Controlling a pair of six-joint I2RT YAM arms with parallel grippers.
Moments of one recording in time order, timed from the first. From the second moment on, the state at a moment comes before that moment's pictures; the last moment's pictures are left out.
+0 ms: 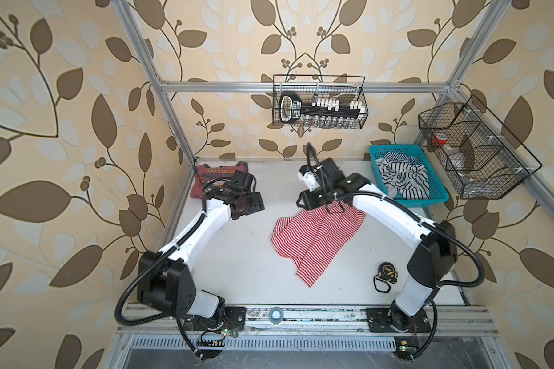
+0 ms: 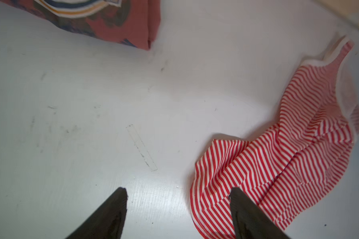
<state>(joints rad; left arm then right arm) -0.25 1.32 1.19 -0.81 -0.06 -0.66 0.67 1.84 1.65 -0.78 -0.21 0.22</state>
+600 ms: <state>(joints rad) -0.17 1.08 1.06 -0.79 -0.12 -0.74 0.85 2.27 1.95 -0.94 -0.17 0.23</state>
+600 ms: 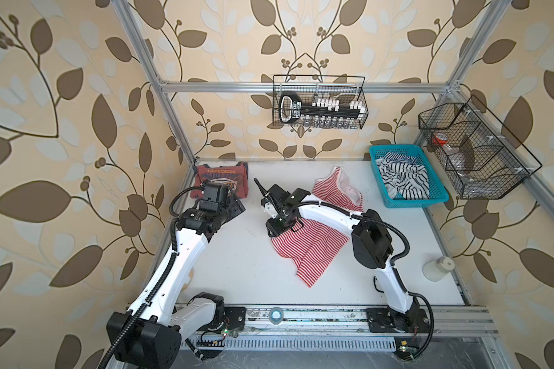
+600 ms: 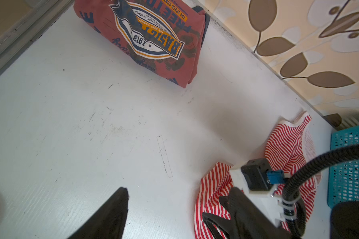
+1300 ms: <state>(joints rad) -0.16 1.04 1.06 -0.84 -0.18 -0.73 0.84 2.43 2.18 -0.90 -0.37 0.30</state>
